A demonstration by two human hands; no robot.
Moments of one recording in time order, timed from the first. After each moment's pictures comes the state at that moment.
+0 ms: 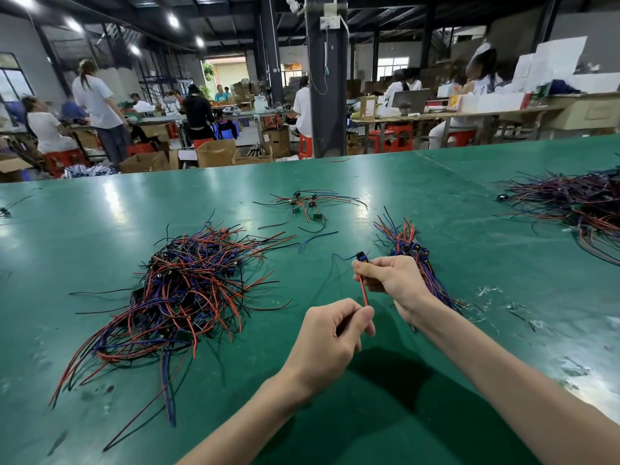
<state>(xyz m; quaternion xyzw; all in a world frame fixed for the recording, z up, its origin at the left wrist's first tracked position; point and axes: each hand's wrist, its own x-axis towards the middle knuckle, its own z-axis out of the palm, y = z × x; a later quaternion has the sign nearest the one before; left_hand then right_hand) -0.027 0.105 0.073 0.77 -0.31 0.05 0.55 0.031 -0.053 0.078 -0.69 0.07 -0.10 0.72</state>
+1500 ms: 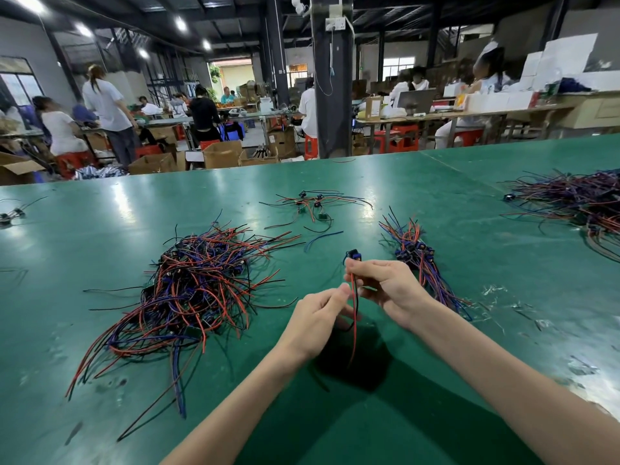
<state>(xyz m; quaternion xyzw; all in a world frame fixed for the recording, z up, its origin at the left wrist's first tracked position) 0.000 0.114 0.071 0.78 -0.18 -0.08 0.59 0.022 -0.036 0.082 -0.59 0.06 0.00 0.80</state>
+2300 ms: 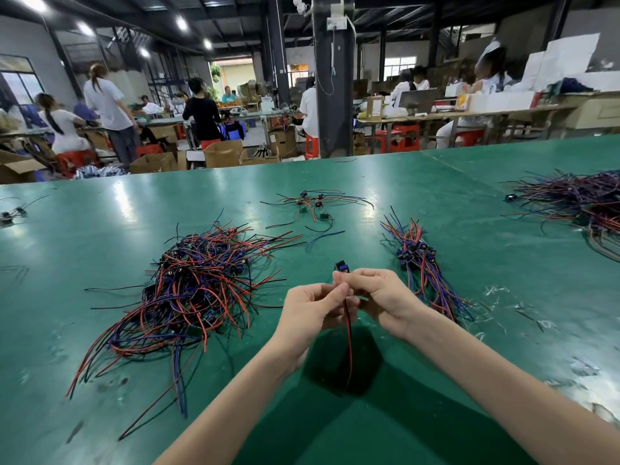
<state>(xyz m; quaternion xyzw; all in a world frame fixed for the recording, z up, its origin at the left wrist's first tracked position) 0.001 0.116 0.079 0.64 -0.09 -0.13 0.76 0.012 -0.020 0.079 -0.59 0.02 0.05 0.81</state>
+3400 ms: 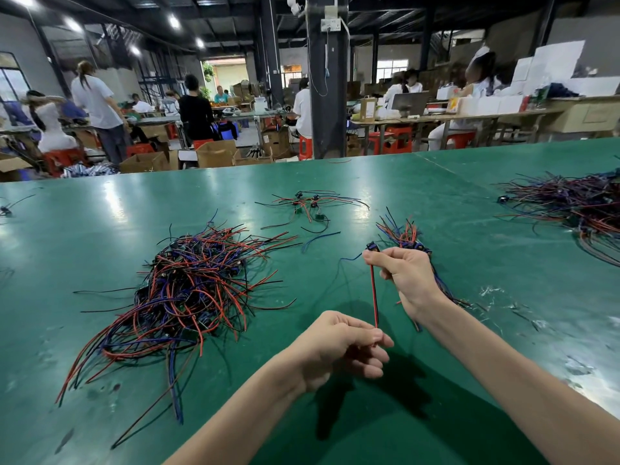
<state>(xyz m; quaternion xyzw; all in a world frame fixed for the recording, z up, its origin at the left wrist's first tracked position) -0.025 0.106 0.089 0.63 -0.12 -0.36 0.68 0.035 -0.057 0.078 -0.66 0.09 -0.18 0.73</state>
